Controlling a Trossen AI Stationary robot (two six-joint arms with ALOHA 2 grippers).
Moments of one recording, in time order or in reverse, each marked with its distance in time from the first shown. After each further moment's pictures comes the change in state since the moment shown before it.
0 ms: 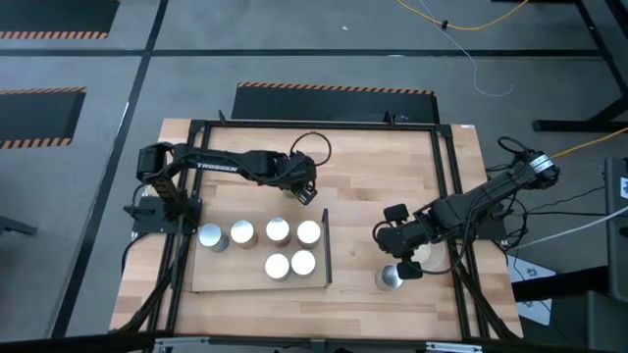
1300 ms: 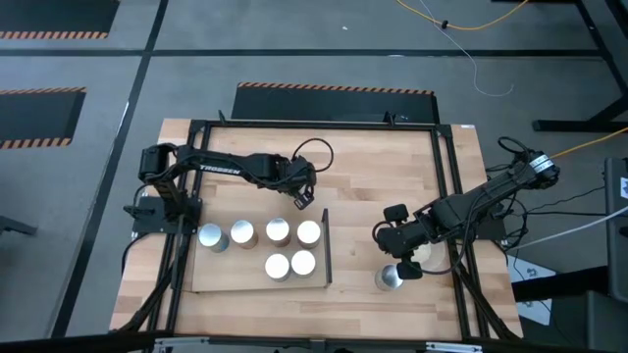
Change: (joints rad) left arm -0.020 0.029 -0.001 -0.068 -0.007 0.084; right arm 0.000 0.000 0.000 0.006 0.000 0.000
